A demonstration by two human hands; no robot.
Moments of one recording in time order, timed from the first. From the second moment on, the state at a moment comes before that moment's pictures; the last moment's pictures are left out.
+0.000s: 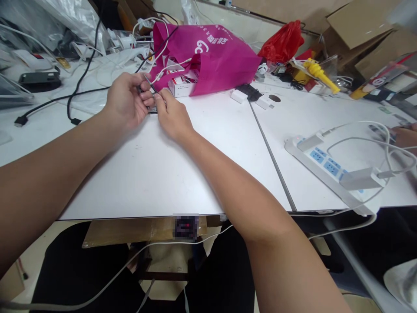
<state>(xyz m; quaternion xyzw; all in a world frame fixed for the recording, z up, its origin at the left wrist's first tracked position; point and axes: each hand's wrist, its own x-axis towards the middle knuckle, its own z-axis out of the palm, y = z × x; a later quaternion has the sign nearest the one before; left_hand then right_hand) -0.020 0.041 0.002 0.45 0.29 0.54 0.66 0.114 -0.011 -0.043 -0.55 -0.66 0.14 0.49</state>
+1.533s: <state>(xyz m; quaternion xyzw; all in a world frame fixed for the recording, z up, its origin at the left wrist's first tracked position) -0.037 0.010 0.030 0.49 0.38 0.43 0.66 0.124 -0.007 -0.036 -0.60 -0.57 0.11 0.54</state>
